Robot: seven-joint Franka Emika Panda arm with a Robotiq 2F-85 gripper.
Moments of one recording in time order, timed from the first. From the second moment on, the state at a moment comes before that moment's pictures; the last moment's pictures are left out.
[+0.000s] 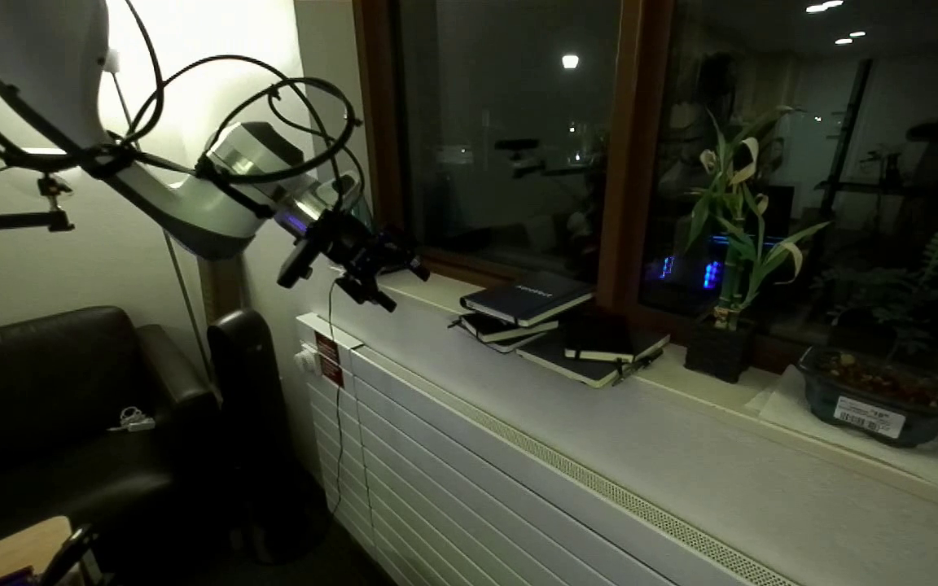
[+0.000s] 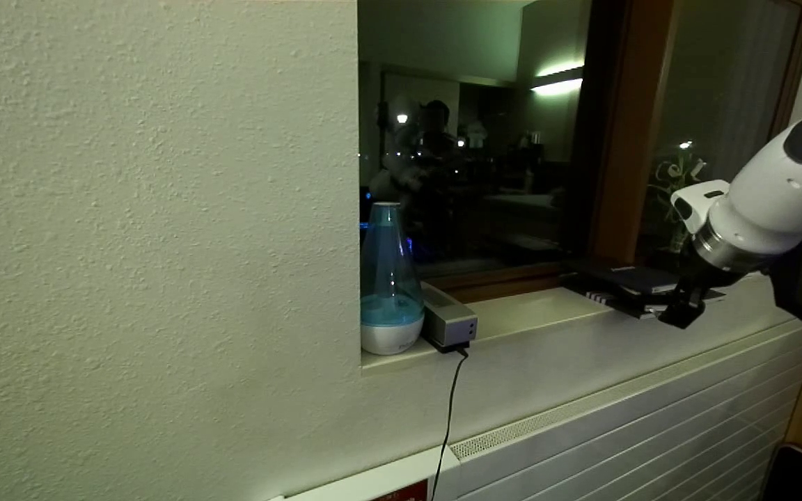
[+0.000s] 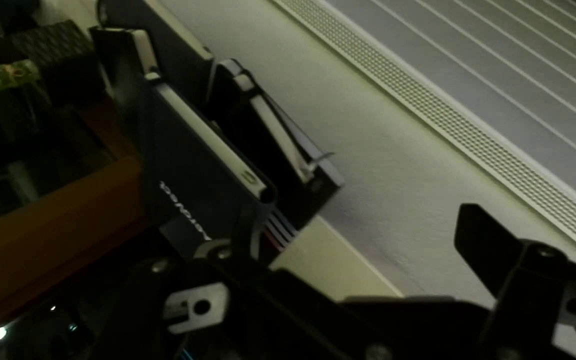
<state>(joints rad) 0.09 -0.01 0.13 -2.28 -1.15 2.44 0.65</state>
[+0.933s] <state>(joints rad) 0.20 -0.13 0.18 -2.10 -0.11 1.86 0.41</state>
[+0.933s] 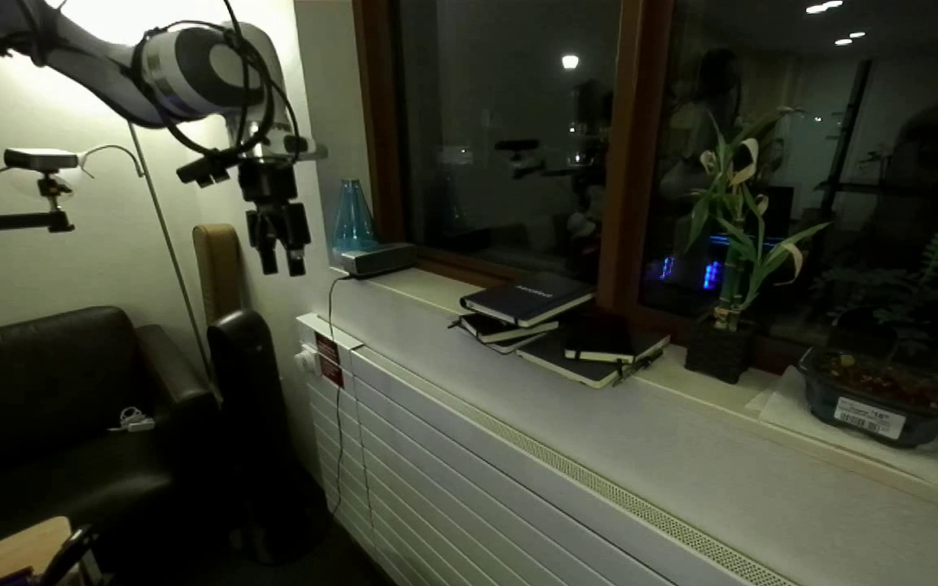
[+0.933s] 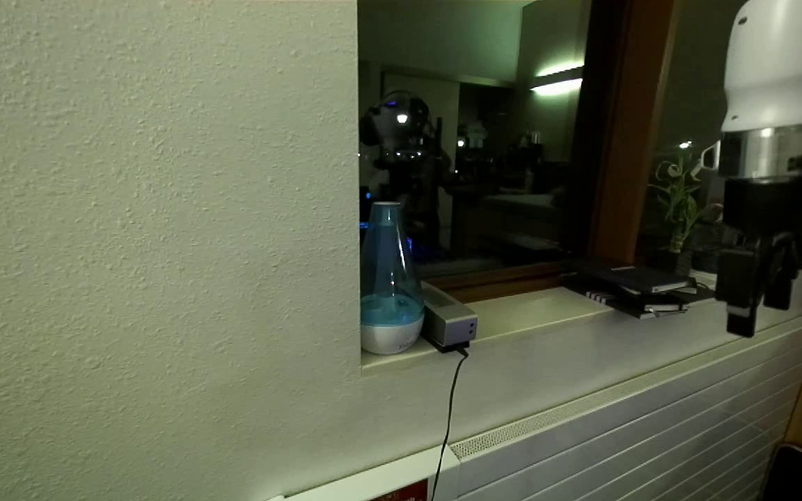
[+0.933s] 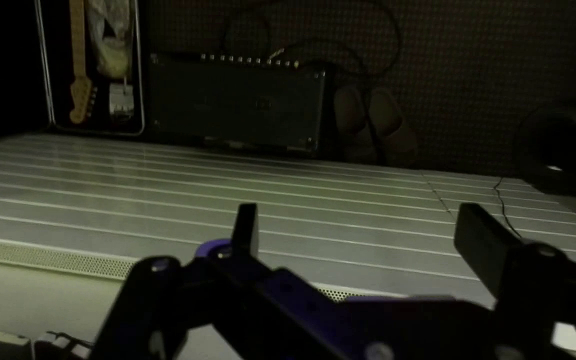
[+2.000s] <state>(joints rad) 0.16 -0.19 0.18 -2.03 0.05 1.56 0.58</state>
